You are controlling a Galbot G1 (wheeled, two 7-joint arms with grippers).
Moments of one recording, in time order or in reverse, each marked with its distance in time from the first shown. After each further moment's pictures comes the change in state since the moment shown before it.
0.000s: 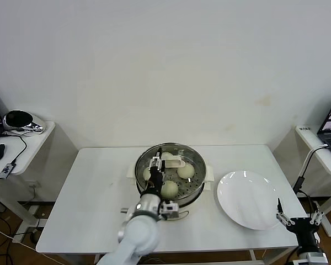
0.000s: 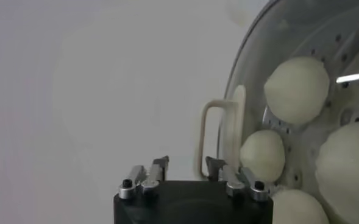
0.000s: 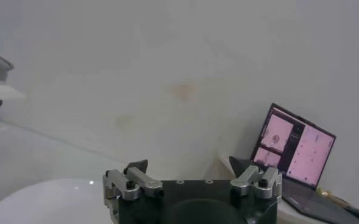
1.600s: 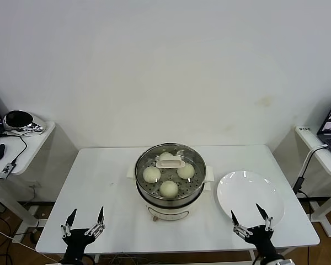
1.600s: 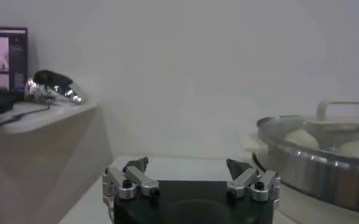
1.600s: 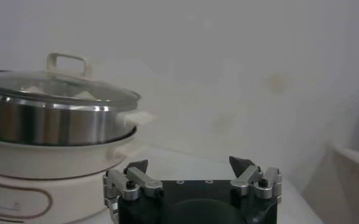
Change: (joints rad) left arm 0.777 -0.023 -0.673 -0.221 -1.527 -0.527 -0.324; right arm -0.097 -0.086 -0.258 0.081 0.167 -0.033 -0.080
